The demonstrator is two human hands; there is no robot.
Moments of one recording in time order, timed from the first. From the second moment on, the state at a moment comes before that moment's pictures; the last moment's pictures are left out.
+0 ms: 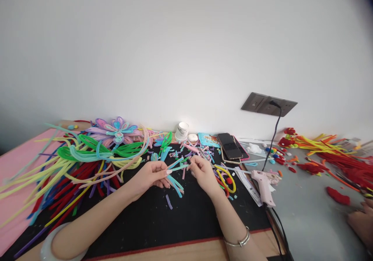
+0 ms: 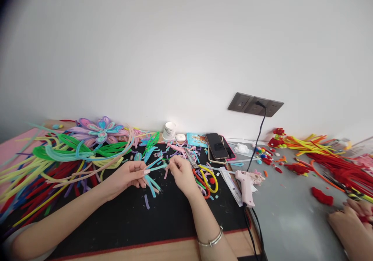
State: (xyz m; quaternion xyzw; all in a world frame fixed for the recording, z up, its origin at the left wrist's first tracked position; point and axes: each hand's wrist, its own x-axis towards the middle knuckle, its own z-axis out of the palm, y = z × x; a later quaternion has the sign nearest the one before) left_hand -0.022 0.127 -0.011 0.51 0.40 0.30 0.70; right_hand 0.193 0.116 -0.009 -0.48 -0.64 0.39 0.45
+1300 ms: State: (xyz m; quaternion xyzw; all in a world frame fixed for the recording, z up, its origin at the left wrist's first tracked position) left_hand -0.021 0.131 -0.017 0.54 0.46 0.39 0.59; right_hand 0.178 0.110 -0.016 -0.55 -0.58 0.33 0.50
